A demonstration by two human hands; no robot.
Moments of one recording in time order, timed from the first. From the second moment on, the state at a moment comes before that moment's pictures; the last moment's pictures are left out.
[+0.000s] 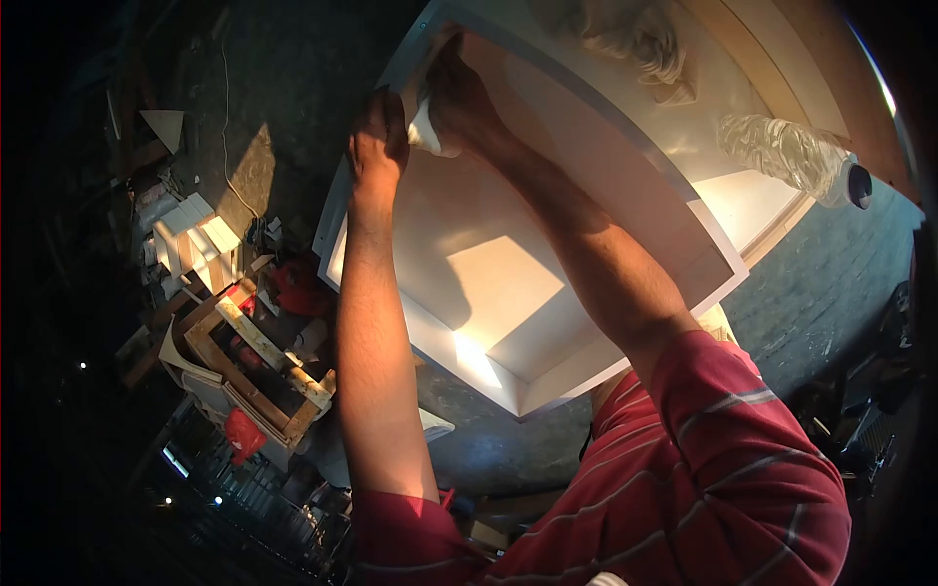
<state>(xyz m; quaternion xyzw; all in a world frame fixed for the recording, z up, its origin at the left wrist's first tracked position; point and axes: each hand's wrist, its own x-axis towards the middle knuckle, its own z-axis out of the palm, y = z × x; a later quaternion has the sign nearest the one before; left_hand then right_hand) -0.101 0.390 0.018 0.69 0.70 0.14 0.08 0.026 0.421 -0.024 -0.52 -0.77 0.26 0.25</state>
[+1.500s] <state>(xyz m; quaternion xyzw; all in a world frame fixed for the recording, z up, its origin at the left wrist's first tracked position) -0.099 0.388 0.017 0.71 0.69 0.16 0.03 0.040 0.429 -0.021 -0.53 -0.79 0.23 0.20</state>
